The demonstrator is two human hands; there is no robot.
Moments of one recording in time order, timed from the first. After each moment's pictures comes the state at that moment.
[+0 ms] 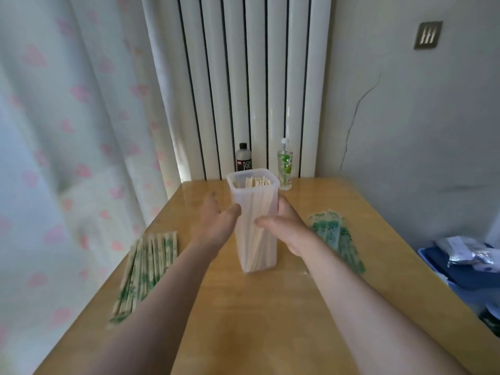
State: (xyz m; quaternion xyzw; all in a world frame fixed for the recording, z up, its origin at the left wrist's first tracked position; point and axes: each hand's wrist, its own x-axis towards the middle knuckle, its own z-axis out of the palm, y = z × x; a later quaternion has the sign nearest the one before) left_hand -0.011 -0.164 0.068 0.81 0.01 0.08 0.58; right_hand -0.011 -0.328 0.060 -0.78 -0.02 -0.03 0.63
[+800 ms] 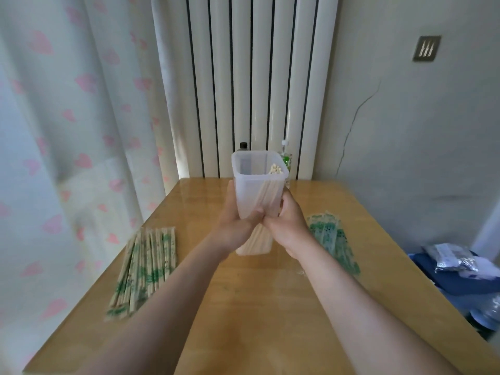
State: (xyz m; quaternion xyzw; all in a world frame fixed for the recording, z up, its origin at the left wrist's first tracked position) left_hand -0.018 -0.171 0.064 0.77 -0.21 0.08 0.59; right_hand -0.020 -0.316 0.058 -0.75 -0.05 -0.14 0.64
